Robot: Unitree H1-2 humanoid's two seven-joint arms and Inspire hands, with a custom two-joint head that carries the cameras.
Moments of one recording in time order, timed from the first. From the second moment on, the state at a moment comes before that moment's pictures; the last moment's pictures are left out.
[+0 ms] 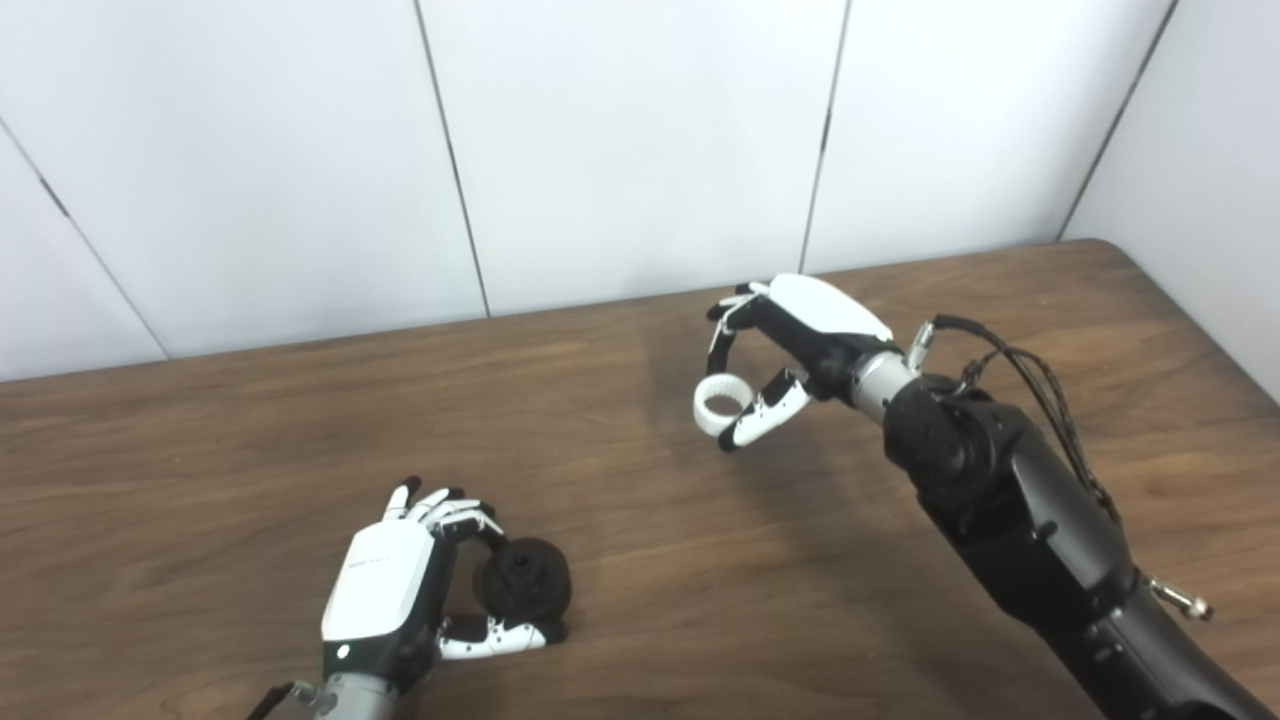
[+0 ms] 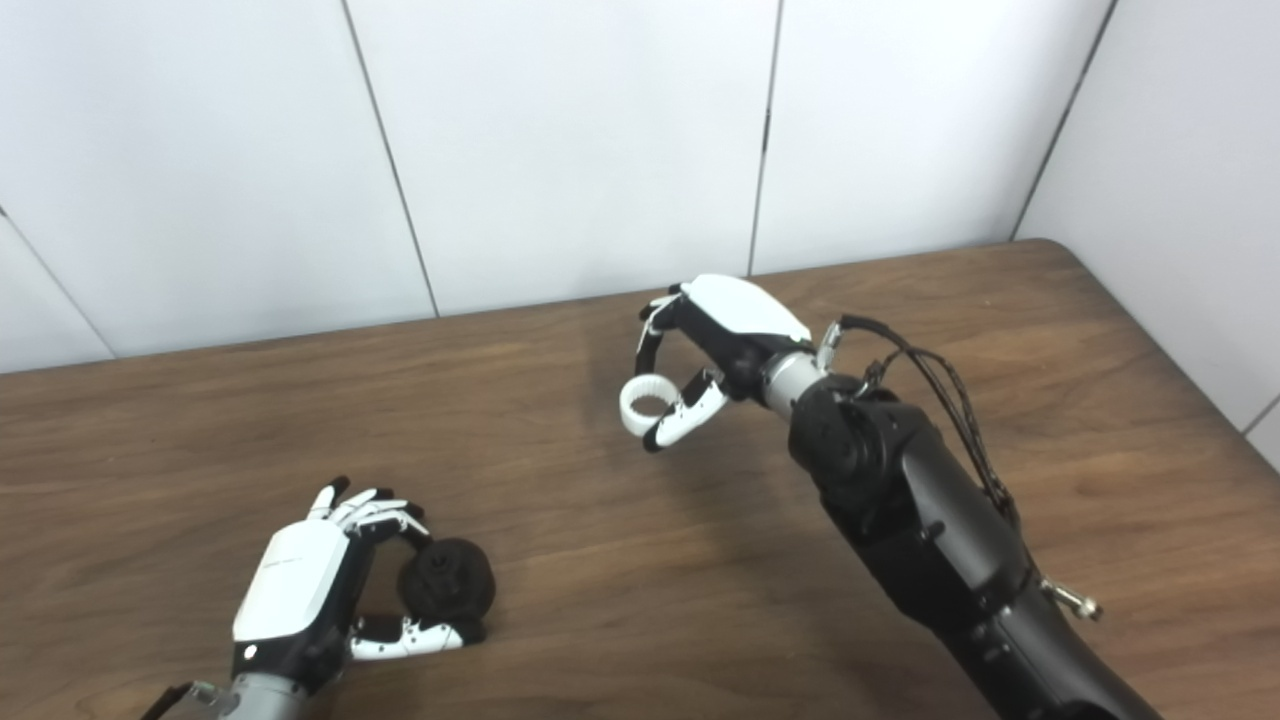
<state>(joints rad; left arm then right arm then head) -0.02 0.22 -0.32 -0.14 0.92 0.07 0.03 -0.47 -0.42 0.31 -0.28 -0.73 0.47 0.49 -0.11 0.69</state>
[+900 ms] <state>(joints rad) -0.01 0.16 -0.38 -0.17 0.99 0.17 0.01 -0.46 -0.34 0.39 -0.48 -0.70 0.44 0.64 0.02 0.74</state>
